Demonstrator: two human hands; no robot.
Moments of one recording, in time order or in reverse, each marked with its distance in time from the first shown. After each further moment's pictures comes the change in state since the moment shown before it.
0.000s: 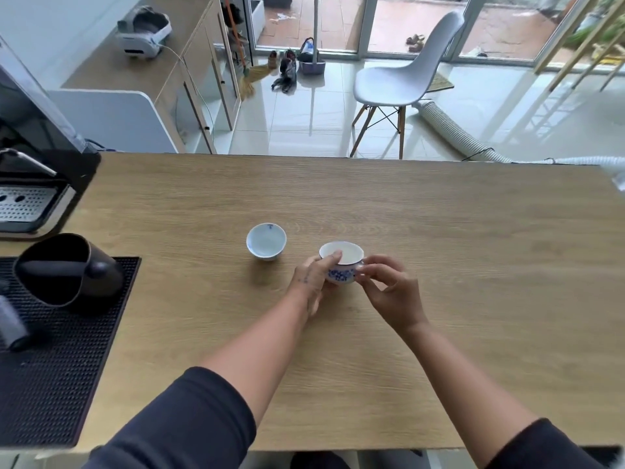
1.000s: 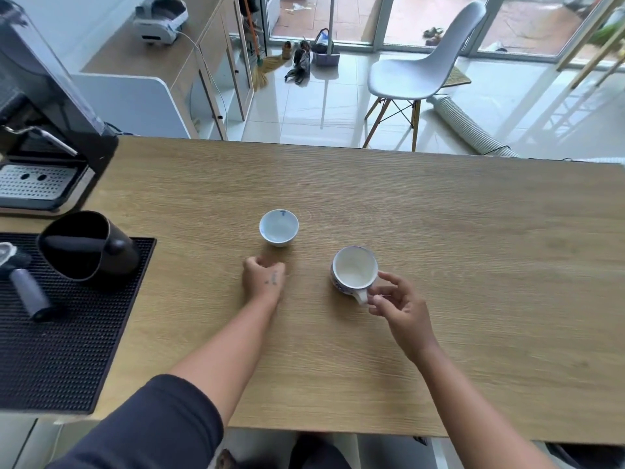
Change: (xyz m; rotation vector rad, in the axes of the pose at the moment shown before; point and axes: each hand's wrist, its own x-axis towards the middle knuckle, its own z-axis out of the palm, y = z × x) left_hand -0.006 -0.012 -0.084 0.310 0.664 0.176; right_hand -0.052 -0.026 -0.008 0.406 -0.086 0.609
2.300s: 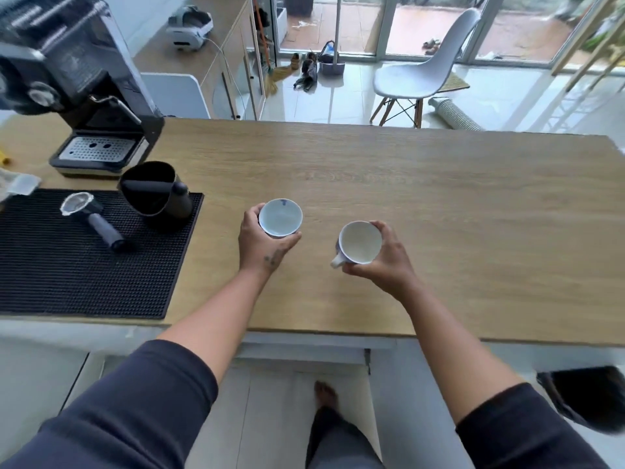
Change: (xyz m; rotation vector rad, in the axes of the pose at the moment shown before) left_hand -0.052 -0.031 -0.118 0.057 -0.053 0.586; right_hand -0.079 -0.043 0.063 -0.532 -0.055 -0.142
